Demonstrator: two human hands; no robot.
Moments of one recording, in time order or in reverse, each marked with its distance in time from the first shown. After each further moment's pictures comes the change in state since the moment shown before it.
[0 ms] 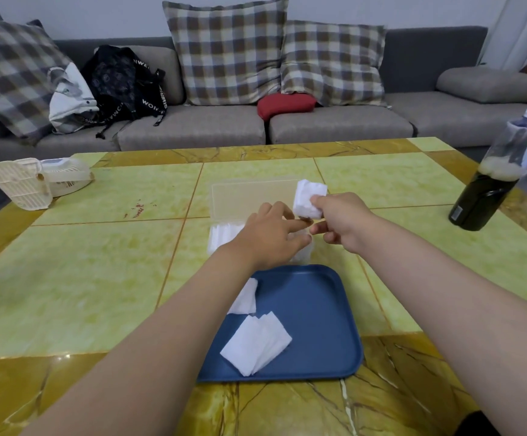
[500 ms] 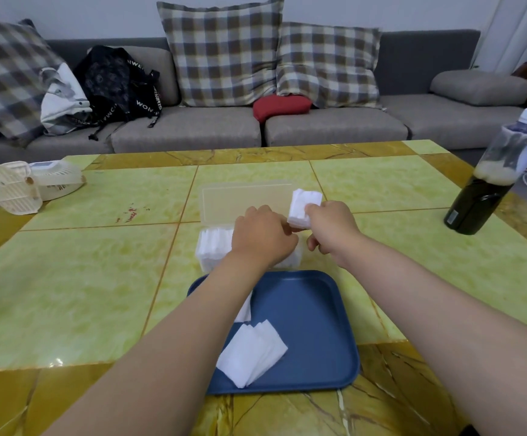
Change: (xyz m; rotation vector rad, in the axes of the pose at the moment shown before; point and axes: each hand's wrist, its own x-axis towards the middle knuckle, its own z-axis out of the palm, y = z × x) left_hand 0.013 0.012 0.003 0.010 0.188 -0.274; right_hand 0.006 0.012 0.013 -0.174 0.090 -0.092
